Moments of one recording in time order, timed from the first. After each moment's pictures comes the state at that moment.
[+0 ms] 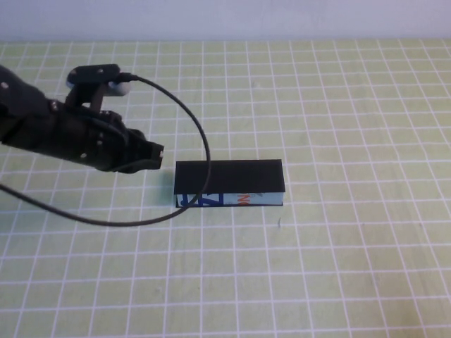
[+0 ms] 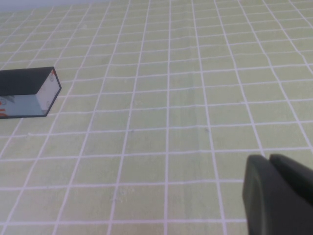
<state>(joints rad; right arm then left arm) 0.04 -0.01 0.03 0.30 0.33 -0.14 -0.22 1.62 -1.14 -0.77 0.71 0.67</state>
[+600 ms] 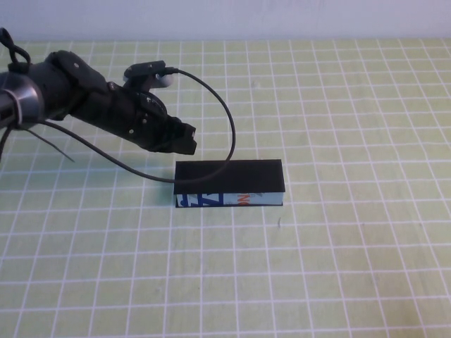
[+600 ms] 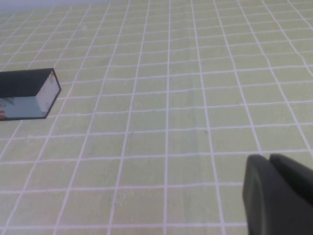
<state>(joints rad) 0.04 -0.01 0.03 0.30 0.33 -0.14 -0.23 2.09 -1.58 -0.84 0.83 0.75</state>
